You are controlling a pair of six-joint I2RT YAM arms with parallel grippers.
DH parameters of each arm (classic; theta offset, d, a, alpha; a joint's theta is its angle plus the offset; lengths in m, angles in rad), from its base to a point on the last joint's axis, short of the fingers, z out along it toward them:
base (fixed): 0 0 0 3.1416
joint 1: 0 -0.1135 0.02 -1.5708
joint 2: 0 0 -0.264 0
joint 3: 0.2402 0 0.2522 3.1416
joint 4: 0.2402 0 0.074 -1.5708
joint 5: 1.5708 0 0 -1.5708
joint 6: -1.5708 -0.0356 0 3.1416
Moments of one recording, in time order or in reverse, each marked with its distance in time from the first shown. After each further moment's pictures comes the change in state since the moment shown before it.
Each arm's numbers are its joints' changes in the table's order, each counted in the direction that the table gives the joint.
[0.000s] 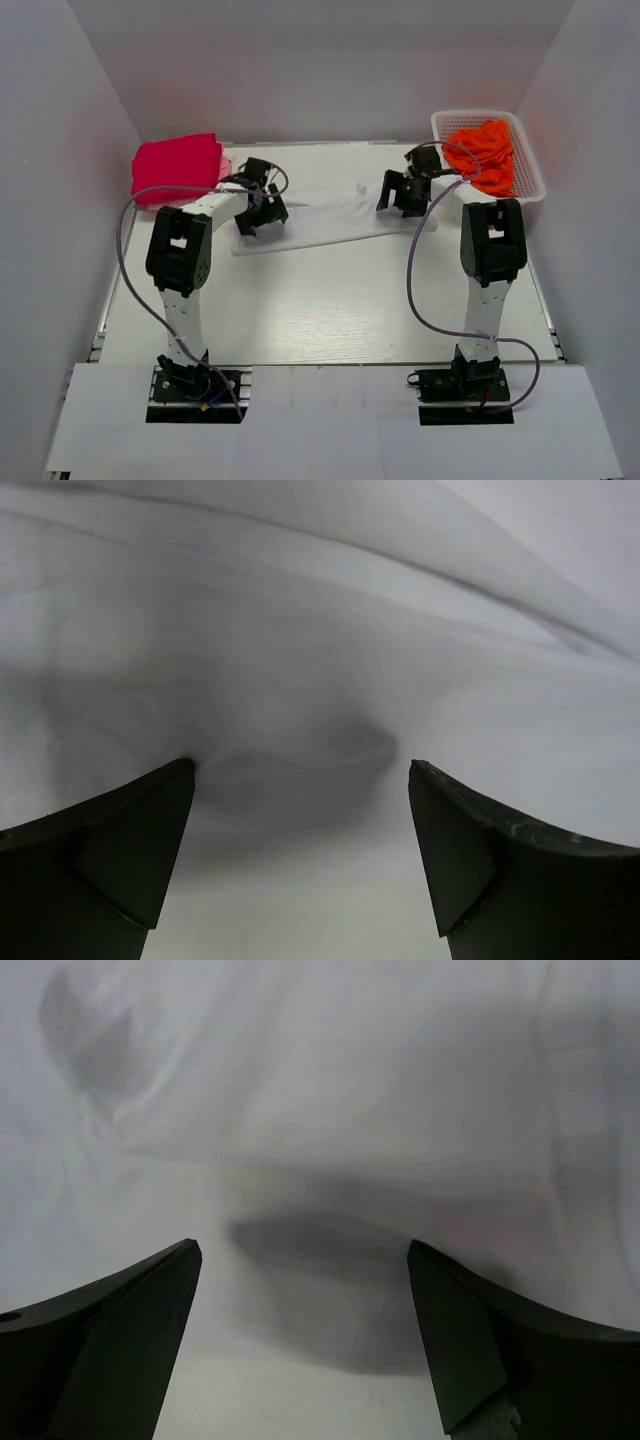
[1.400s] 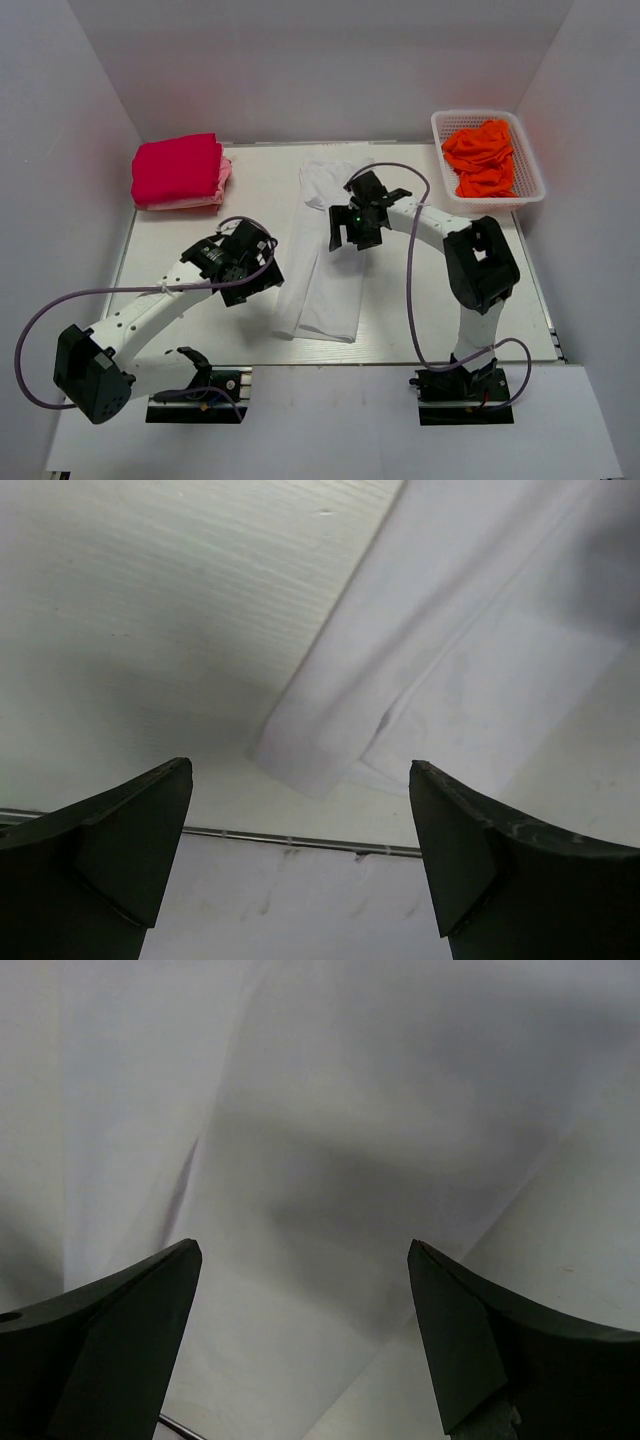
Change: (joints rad) left arm 0.357 0.902 -0.548 0.375 -0.100 0.356; right arm -0.366 0.182 -0.126 0.111 0.003 -0.072
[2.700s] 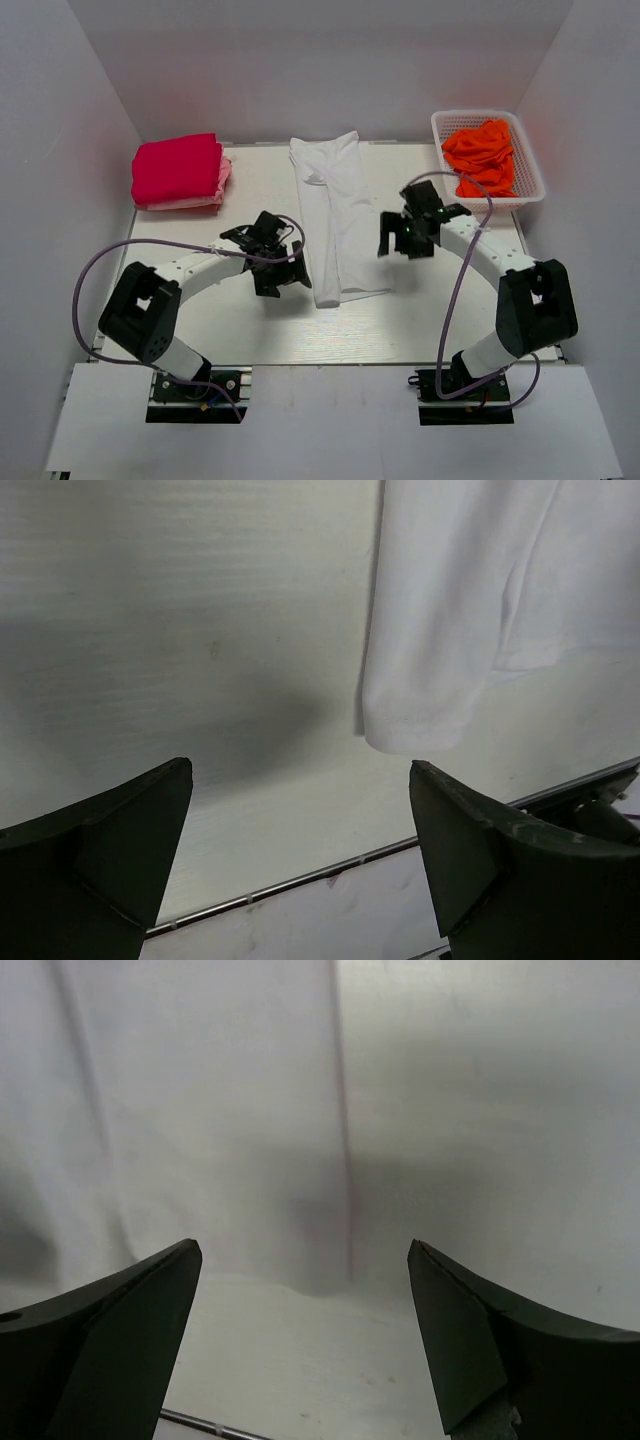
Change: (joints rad) left arm -0.117 -0.346 -0.046 -0.402 0.400 -0.247; right arm 0.164 0.343 -0.214 0.077 0.121 0.047
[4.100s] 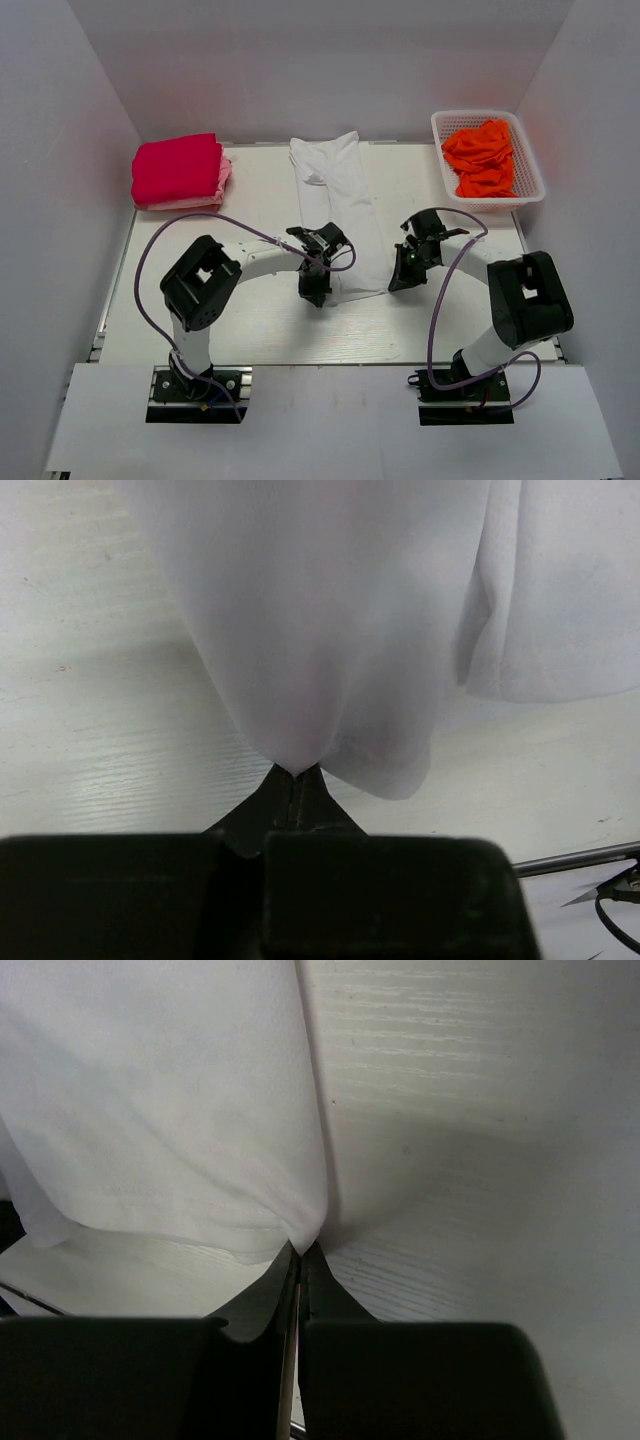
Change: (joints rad) left arm 0.312 -0.373 0.313 0.174 -0.185 0.028; right arm 0.084 -0.029 -0.346 -0.140 -0.245 -0.025
